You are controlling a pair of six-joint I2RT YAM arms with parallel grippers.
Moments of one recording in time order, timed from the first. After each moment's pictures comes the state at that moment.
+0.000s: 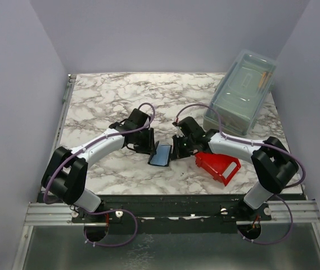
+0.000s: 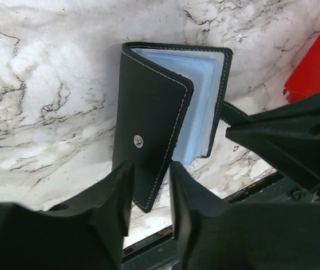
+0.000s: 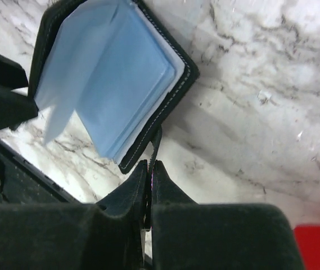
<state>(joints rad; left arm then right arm) -0.56 1.51 0.98 -0.52 0.26 -0.53 0.74 1.63 0.94 -0.28 -0.25 0.48</state>
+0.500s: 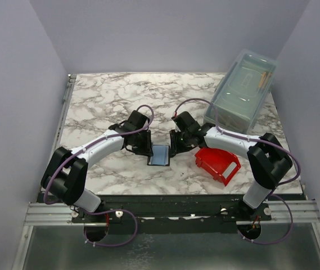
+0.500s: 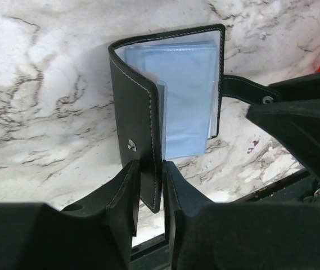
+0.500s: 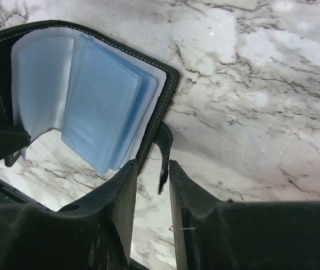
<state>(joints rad) -0.56 1.50 0.94 -0.52 0.22 -0.53 0.74 1.70 1.07 -0.37 -0.14 0.48</state>
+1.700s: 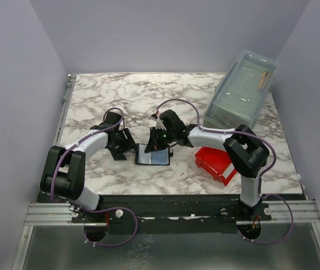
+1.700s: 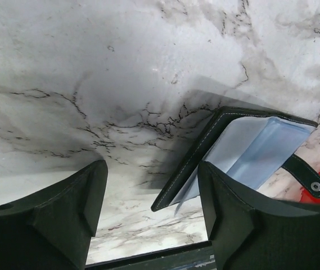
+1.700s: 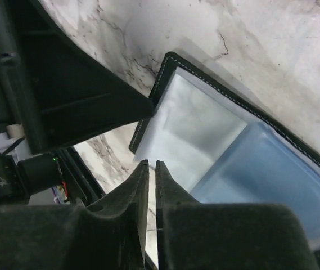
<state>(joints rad) -0.24 1.52 0.82 -0.52 0.22 -0.74 0.80 1.90 1.20 -0.06 -0.43 0.62</state>
